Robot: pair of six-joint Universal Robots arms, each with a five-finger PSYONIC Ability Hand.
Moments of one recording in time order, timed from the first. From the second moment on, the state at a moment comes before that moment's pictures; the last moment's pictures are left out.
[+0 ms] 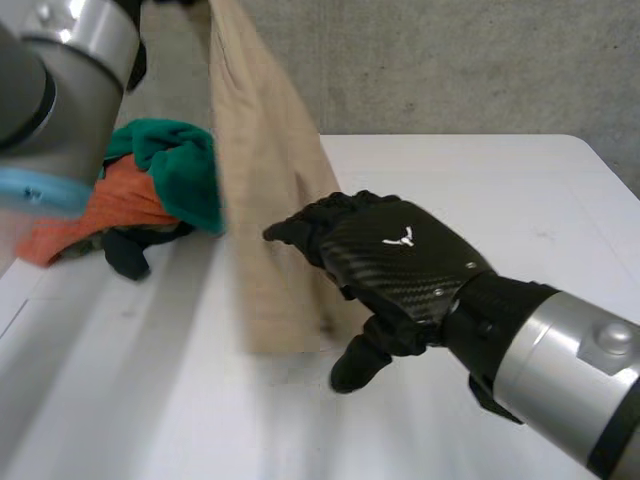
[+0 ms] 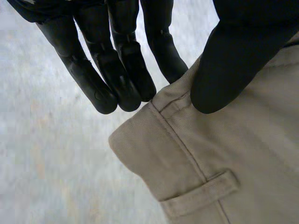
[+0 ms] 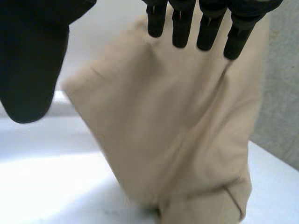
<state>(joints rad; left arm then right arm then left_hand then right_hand) 4.26 -1.90 -0.97 3.39 -1.53 3.23 2.23 -1.62 1.55 0.31 1.21 3.03 1.19 1.20 1.18 1.19 0.90 0.22 0.22 0.22 0.23 0.05</state>
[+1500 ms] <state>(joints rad) 4.10 -2.30 -1.06 2.89 -1.51 3.67 1.71 -1.09 1.71 -0.02 1.11 2.63 1.08 1.03 1.03 1.04 0.83 1.01 1.10 1.10 1.11 0.92</state>
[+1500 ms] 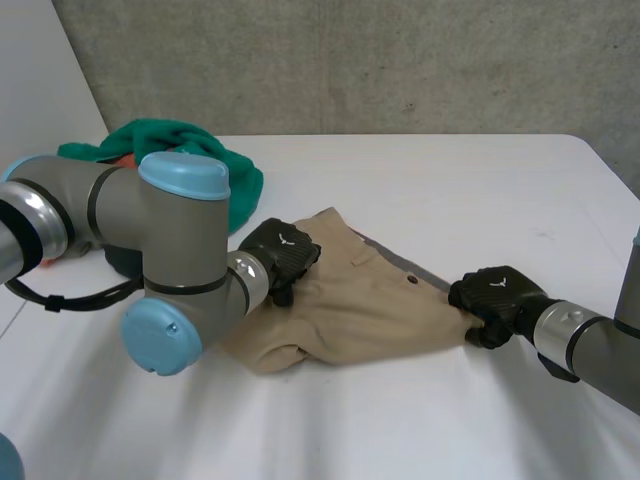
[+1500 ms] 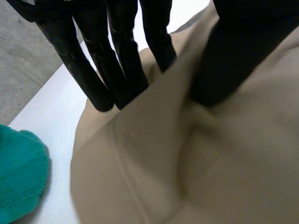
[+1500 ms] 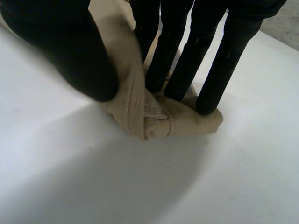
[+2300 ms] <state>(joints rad) 4.18 -1.88 -0.98 3.01 -1.56 3.41 1.81 -1.29 0.87 0.42 1.26 2.84 1.15 1.20 1.19 1.20 0.97 1.07 1.17 1.19 1.19 1.01</state>
